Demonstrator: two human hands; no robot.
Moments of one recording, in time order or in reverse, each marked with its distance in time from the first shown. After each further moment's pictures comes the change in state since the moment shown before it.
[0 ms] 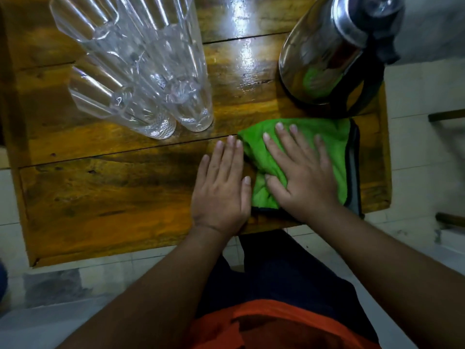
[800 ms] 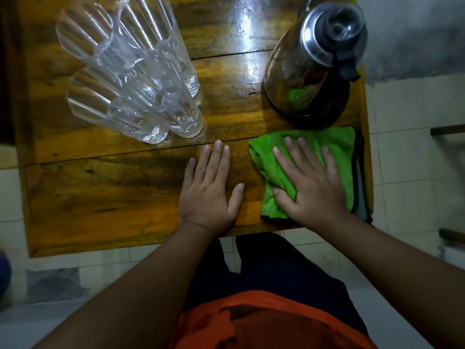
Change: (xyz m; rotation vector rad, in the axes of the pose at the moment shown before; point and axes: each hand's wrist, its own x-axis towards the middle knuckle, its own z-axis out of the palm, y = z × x) left_hand 0.003 0.005 0.000 0.121 -0.063 -0.035; right_hand -0.020 0.051 -0.007 -0.062 0.013 -0.091
